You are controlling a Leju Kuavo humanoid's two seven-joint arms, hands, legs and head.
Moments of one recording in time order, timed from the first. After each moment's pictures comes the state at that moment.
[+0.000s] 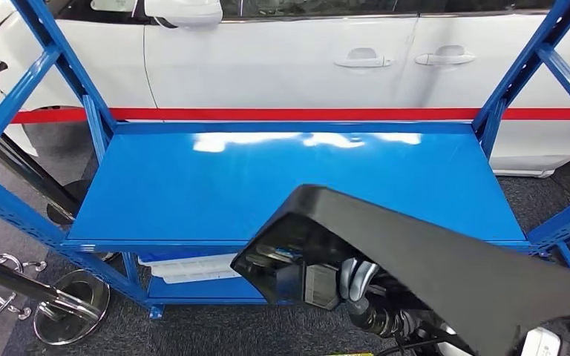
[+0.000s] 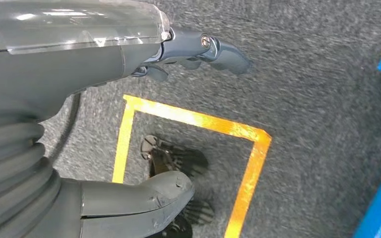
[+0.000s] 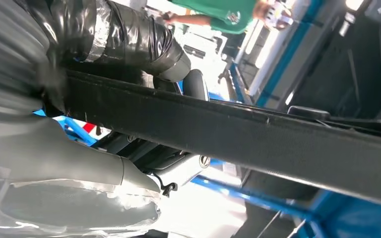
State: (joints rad) left arm -0.07 -0.06 1.41 -0.23 -1.04 -0.06 -0.30; right arm -0.12 -0.14 0.38 -2.07 -0.24 0.44 -0.59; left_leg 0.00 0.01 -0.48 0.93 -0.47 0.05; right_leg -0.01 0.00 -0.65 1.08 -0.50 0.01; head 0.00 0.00
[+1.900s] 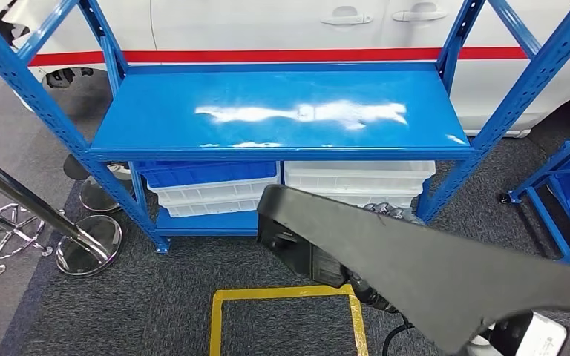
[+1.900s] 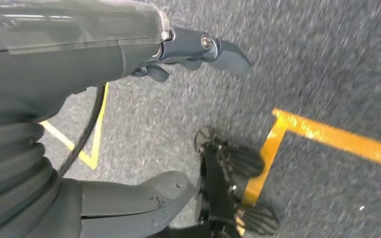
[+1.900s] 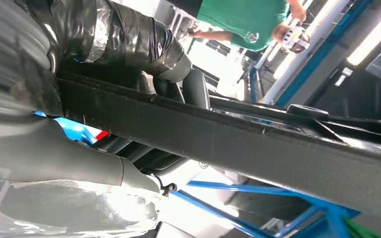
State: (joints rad) left arm -0.06 -0.04 1.43 -0.22 -1.04 0.02 0.01; right arm -0.22 -0.22 0.36 -2.06 -0.17 0.41 -0.59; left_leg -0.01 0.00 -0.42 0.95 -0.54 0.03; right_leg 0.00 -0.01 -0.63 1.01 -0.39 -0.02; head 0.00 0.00
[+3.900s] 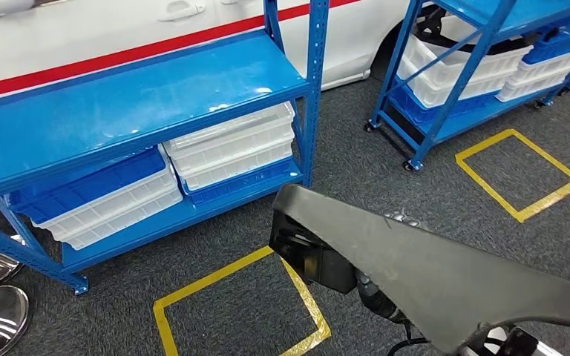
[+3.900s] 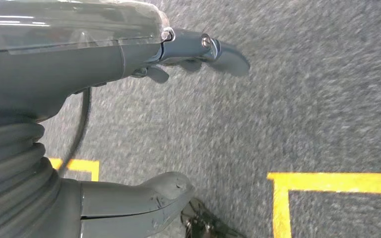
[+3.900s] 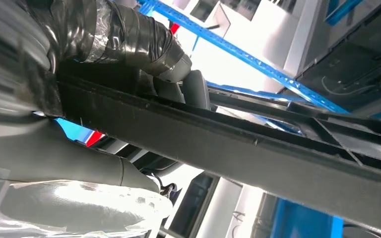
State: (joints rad) left arm -0.06 0.04 1.46 -0.24 -1.10 0.19 -0.04; right arm -0.13 -0.26 0.36 -2.13 -0.11 0.27 -0.59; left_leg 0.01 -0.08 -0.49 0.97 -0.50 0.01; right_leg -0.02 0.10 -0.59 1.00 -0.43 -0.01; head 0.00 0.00
